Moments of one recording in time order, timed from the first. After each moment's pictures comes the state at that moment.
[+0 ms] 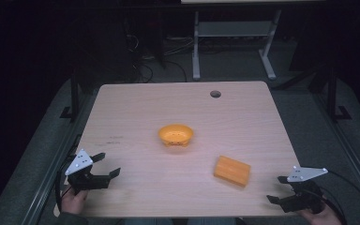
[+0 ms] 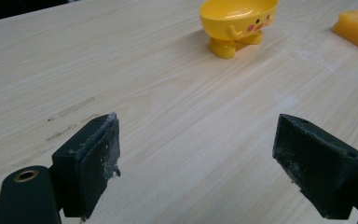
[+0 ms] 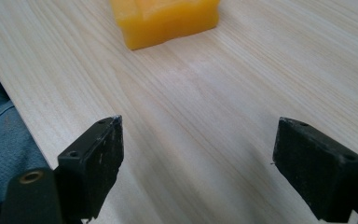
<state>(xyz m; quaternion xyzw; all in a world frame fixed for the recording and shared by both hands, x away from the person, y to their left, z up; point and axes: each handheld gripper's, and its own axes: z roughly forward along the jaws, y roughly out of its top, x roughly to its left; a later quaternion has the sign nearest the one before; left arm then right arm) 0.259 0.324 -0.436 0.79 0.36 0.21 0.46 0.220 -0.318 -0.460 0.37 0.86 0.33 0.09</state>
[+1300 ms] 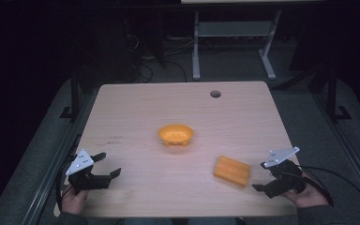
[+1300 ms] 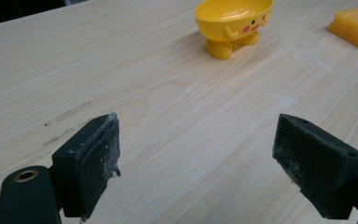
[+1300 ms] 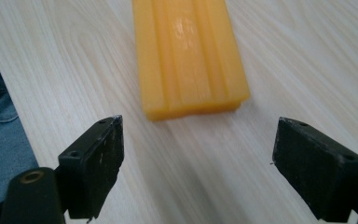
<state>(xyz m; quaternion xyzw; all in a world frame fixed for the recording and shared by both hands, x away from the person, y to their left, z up) 0.258 0.321 -0.435 0.79 0.35 0.21 0.46 0.261 -0.264 -0.419 0.28 0.91 0.29 0.08</state>
